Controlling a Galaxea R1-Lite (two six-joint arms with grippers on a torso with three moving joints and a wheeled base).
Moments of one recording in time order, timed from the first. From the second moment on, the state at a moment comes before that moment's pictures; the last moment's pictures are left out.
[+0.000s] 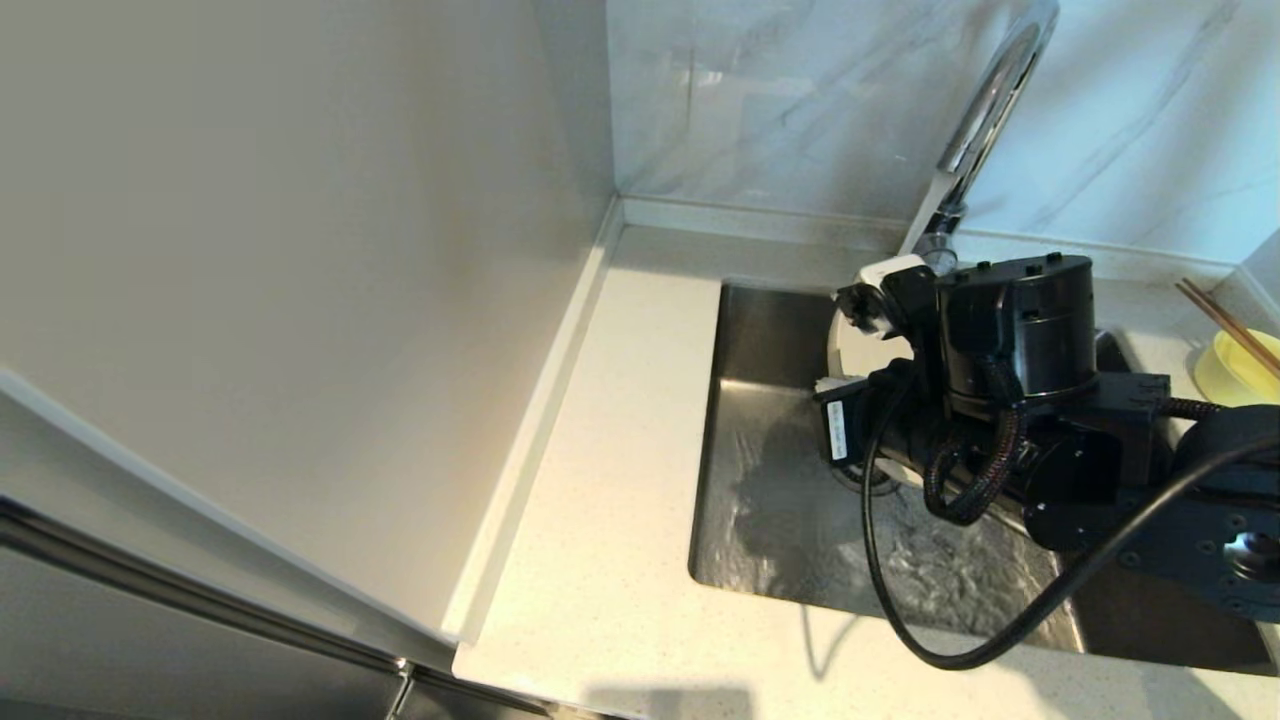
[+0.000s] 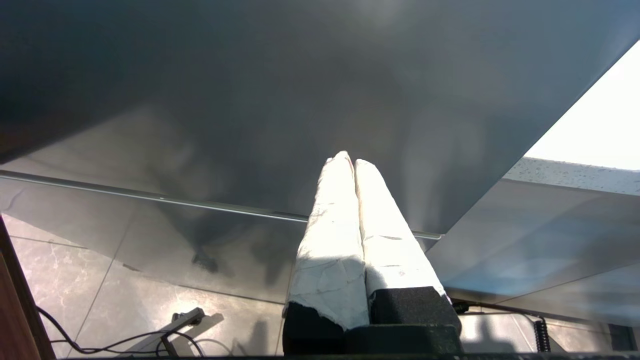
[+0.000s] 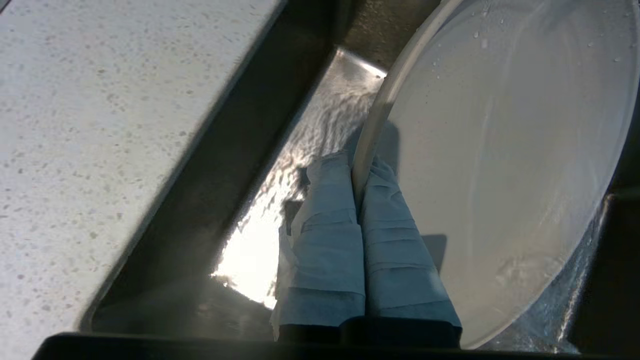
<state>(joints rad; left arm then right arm) 0.00 0.00 0.00 0.00 0.00 0.00 0.66 1.70 -1.03 -0.33 -0.49 0.01</state>
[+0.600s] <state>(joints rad) 0.00 0.00 0.00 0.00 0.00 0.00 0.53 1.47 -0.78 -0.33 -0.48 0.28</state>
